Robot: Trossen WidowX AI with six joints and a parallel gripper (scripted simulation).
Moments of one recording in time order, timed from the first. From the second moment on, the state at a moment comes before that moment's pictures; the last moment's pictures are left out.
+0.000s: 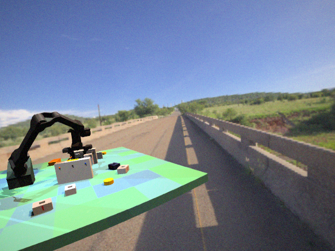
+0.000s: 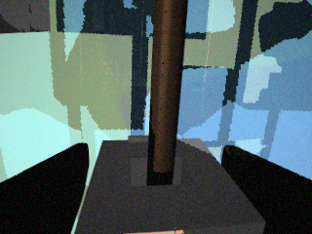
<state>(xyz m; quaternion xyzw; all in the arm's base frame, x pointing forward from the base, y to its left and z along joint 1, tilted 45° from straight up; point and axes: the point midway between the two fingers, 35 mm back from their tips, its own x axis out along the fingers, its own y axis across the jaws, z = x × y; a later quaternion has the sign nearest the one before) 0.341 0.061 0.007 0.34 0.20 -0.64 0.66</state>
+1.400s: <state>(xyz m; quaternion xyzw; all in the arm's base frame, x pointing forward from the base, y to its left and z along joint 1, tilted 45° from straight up) 0.340 0.062 0.007 0.34 0.20 -0.64 0.66</state>
